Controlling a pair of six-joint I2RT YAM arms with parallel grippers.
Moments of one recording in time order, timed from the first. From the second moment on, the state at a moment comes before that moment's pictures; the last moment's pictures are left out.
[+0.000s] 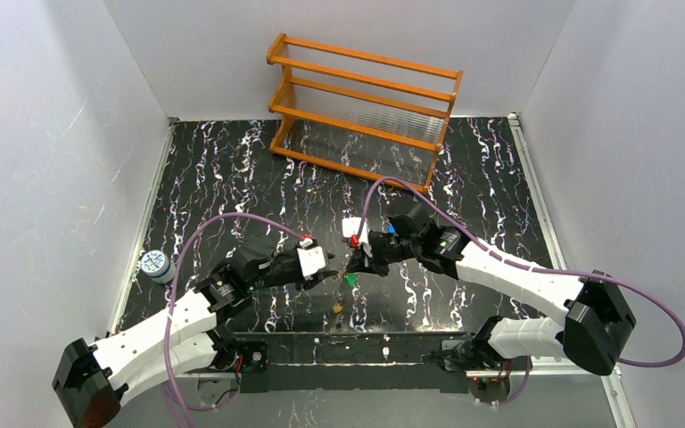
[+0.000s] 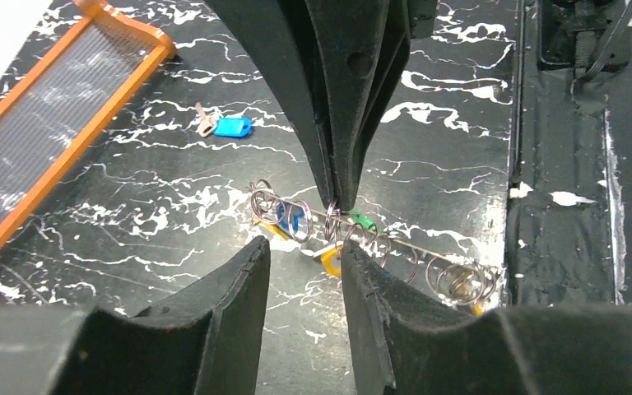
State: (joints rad) left arm -0.83 0.77 0.46 0.02 0.41 0.38; right arm 0.90 1.23 0.83 -0.21 -0.64 -0.43
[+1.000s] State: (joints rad) left arm -0.83 0.92 0.46 0.15 0.49 0.30; right arm 0.90 1.23 0.83 -0.23 -0.64 -0.43
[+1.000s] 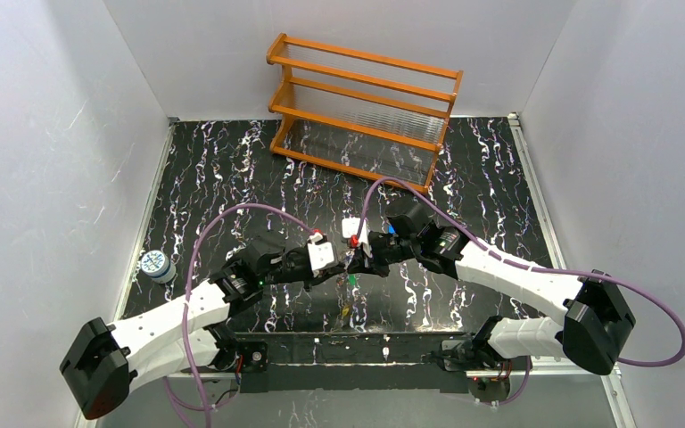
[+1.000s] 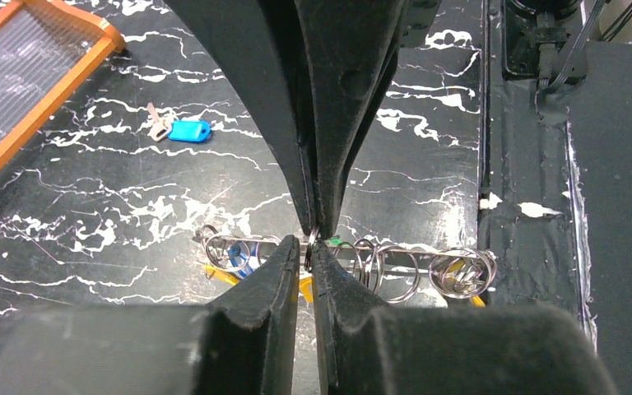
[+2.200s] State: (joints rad) left arm -0.83 0.60 0.12 0.83 0.40 0.04; right arm 0.89 1.05 0.66 0.21 -0.71 -0.25
